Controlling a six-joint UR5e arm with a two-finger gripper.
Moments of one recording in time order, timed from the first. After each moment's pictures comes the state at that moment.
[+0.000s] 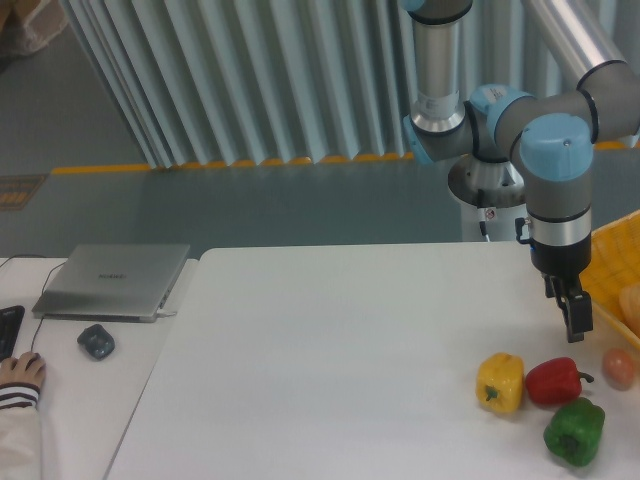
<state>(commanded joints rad) 2.41 -1.83 -1.55 -1.22 1.63 1.65</state>
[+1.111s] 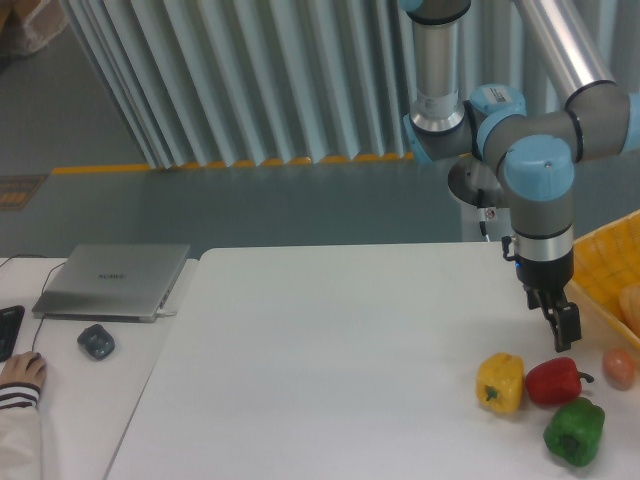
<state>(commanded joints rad) 2.35 -1.86 -1.63 -1.10 1.75 1.48</state>
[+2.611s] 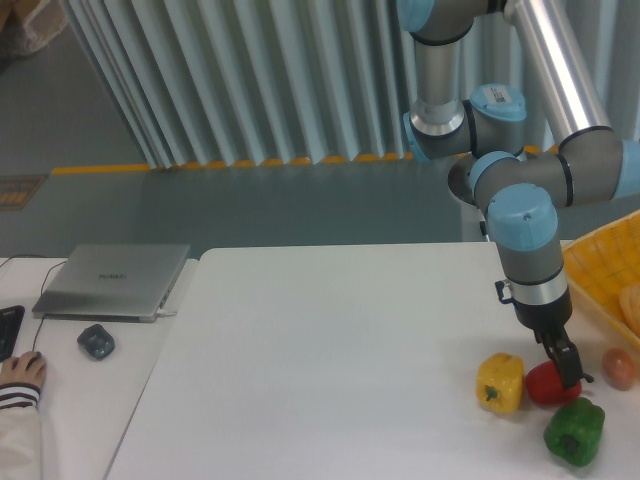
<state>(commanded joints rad) 2.36 -1.96 -1.57 -1.07 1.69 1.50</state>
